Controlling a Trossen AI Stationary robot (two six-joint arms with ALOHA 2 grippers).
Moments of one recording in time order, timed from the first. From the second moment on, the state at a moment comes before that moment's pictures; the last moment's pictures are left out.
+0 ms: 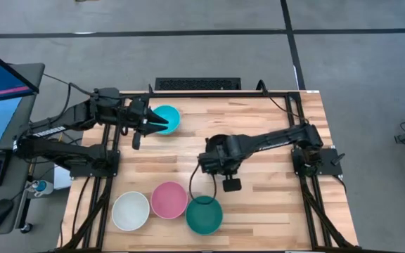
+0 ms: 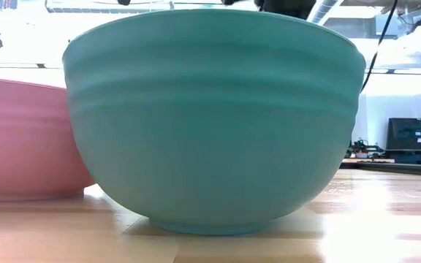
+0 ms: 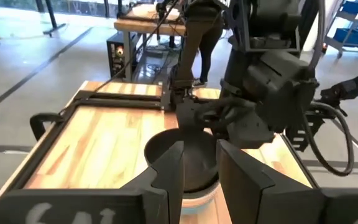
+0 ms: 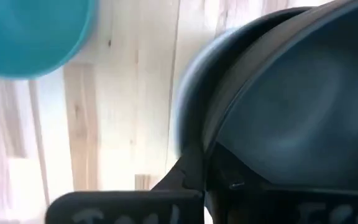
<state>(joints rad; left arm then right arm) 0.24 0.91 1.09 -0.41 0.29 -0.02 0.21 2.00 1.94 -1.47 0.01 0.06</state>
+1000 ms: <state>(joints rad) 0.42 1.15 1.04 -0.59 0.35 -0.01 0.17 2.00 2.30 -1.47 0.19 0.22</state>
